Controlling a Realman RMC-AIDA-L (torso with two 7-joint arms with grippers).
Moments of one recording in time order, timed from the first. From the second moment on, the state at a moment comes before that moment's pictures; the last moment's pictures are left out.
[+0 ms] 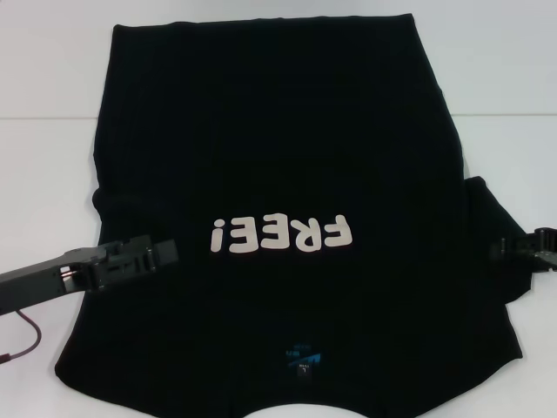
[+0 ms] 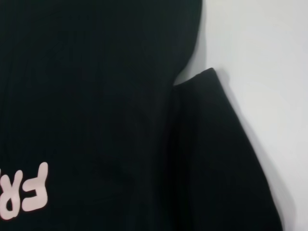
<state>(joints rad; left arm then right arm) -0.41 -2.08 0.45 0.67 2.02 1.64 -1.76 0.65 1.96 -0.72 -0.69 -2.52 -1.23 2.56</state>
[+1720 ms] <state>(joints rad) -0.41 -2.08 0.43 0.67 2.01 1.64 -1.76 0.66 1.96 -0.71 -0.66 -2.53 -1.18 2.54</state>
